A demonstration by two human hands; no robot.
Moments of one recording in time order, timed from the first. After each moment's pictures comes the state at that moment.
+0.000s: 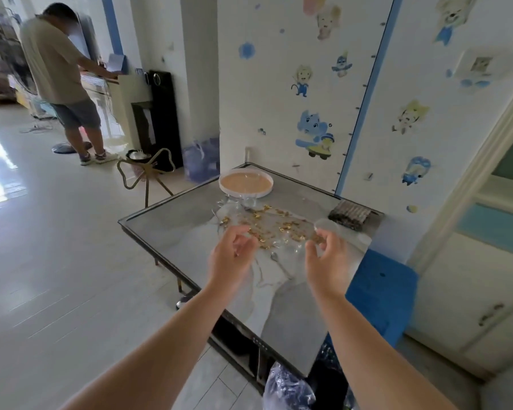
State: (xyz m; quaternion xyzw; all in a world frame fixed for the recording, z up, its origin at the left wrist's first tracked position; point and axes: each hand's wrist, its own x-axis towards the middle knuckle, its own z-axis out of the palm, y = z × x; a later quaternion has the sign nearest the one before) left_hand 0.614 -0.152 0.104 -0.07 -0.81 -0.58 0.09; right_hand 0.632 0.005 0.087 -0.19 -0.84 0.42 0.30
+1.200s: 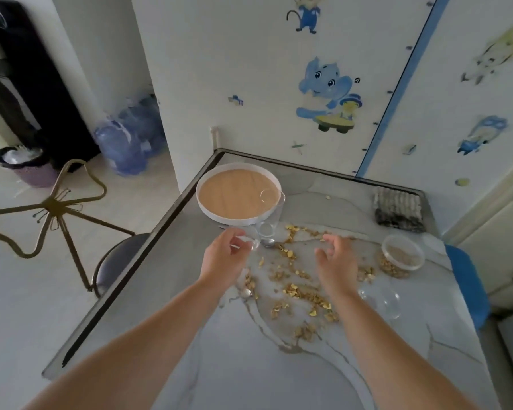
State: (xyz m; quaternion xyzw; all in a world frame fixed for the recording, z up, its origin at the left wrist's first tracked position) left_hand 0.124 -0.203 0.015 -0.15 -0.85 -0.48 -0.14; right_hand 0.224 -0.030 -0.018 -0.39 -0.81 0.38 0.22
